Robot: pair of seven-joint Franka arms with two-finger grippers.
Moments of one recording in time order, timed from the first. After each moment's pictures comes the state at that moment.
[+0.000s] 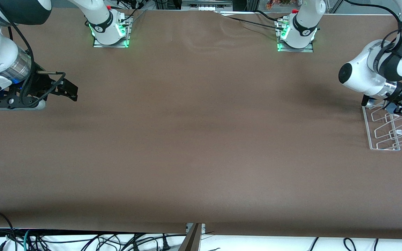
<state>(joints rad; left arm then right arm) 0.16 0.07 0.04 -2.40 1.73 2.02 0.99 0.28 0.13 -0.10 -1.50 0.00 1.61 0.18</state>
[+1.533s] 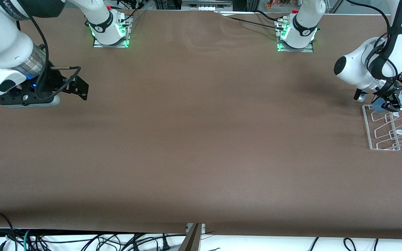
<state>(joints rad) 0.16 0.07 0.11 -2.50 1.89 2.10 0.85 0.32 0.16 -0.08 -1.46 -0.03 1.62 0.18</state>
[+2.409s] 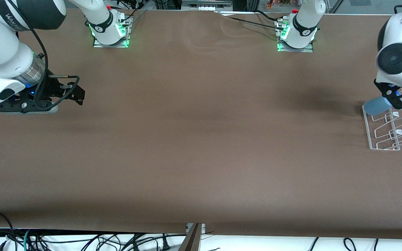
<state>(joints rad) 0.11 -0.03 -0.10 -1.89 0.81 1.66 0.94 0.30 0.17 -0.09 -1.46 -0.06 1.62 0.17</state>
